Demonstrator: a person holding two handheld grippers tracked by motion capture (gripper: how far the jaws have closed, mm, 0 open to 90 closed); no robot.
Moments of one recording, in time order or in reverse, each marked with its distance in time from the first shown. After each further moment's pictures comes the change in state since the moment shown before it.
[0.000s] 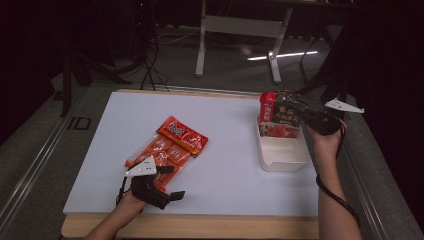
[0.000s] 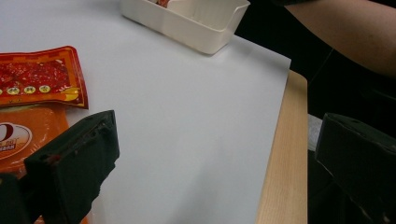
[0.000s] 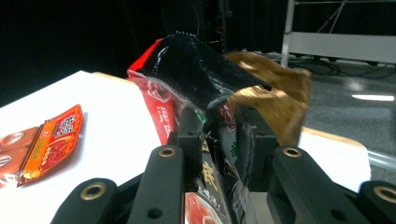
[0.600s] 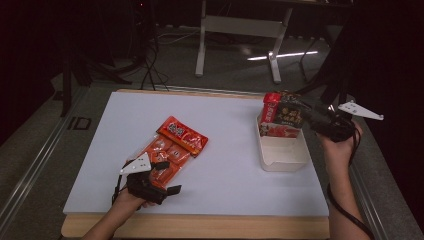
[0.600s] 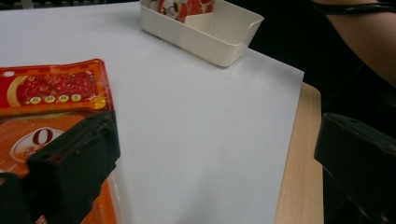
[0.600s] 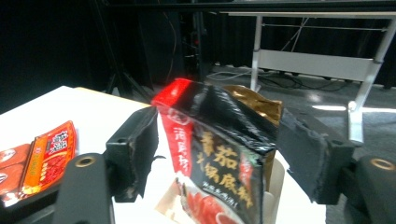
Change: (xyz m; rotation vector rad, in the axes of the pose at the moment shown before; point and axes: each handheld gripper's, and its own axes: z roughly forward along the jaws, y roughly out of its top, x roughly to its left) left arm 0.008 0.002 -0.010 -0.032 0.048 -0.019; right arm 0.047 0.025 -0.049 -0.055 -0.128 -0.038
